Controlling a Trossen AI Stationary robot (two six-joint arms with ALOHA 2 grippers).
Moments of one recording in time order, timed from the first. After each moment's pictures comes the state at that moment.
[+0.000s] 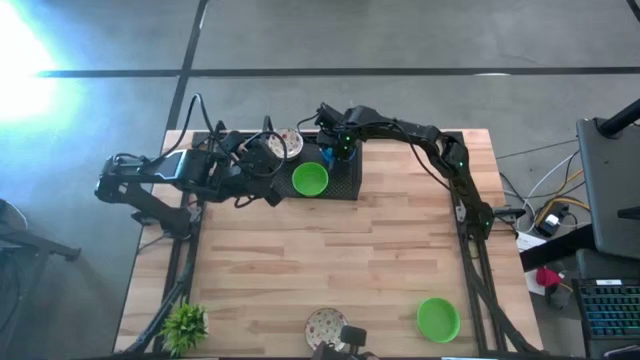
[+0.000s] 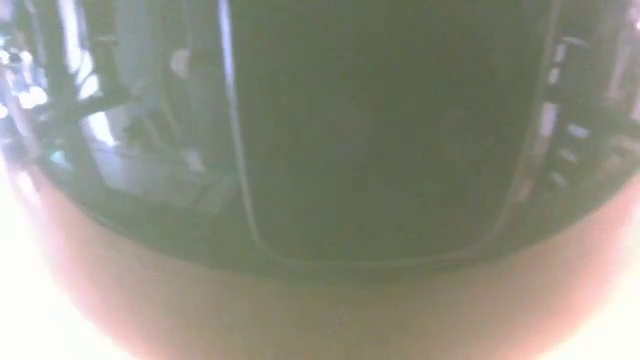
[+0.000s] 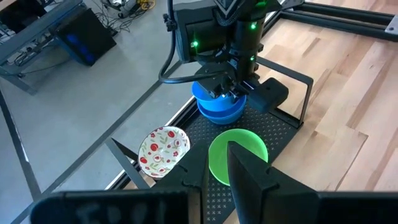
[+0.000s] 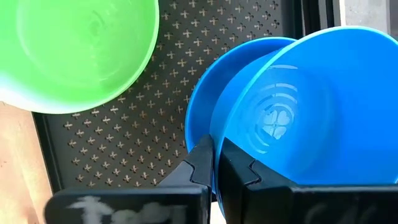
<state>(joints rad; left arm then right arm) -0.13 1.37 1.68 -1.19 -0.81 -0.47 -0.50 2.21 1.96 -1.03 0.02 -0.31</state>
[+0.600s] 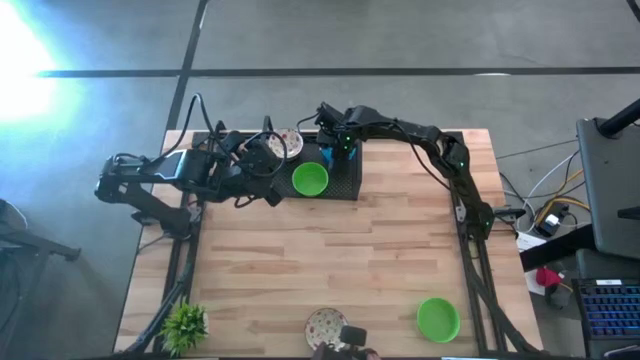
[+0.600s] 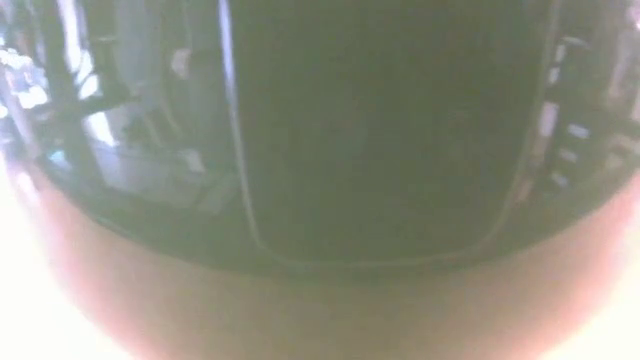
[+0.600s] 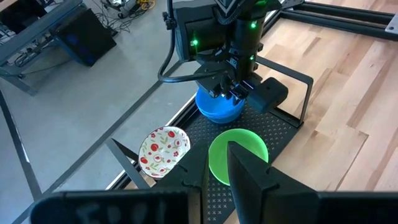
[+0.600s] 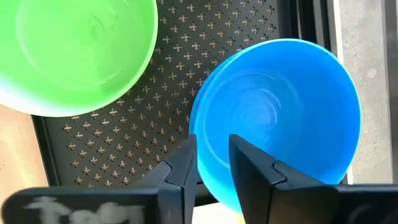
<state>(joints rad) -0.13 1.37 1.68 -1.19 -0.81 -0.47 -0.50 2.20 1.96 -1.02 0.03 -0.31</state>
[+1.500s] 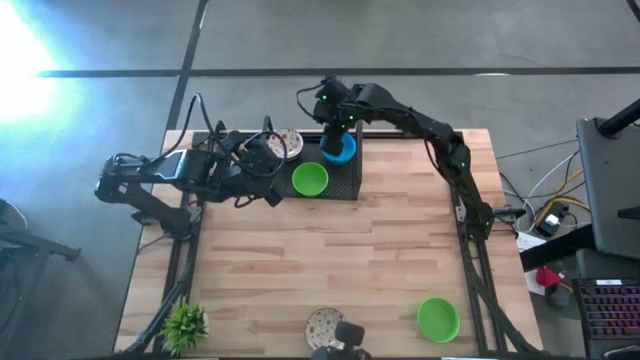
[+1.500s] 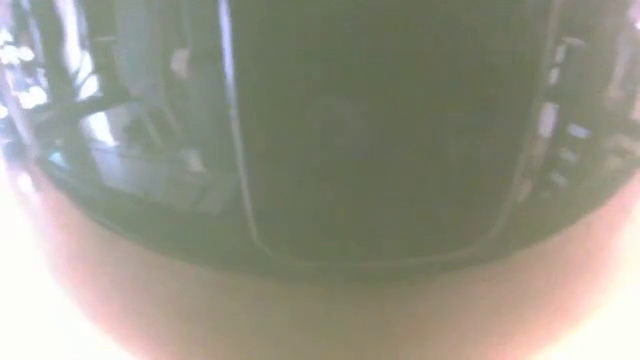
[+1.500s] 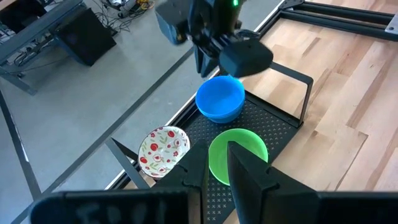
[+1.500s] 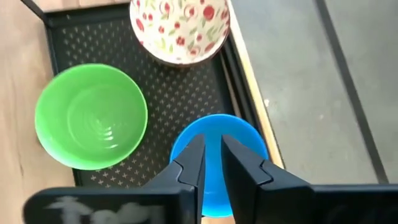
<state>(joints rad) -0.13 1.37 1.68 -1.19 -0.81 -0.47 -0.49 2.19 2.29 -1.15 0.03 -0.23</state>
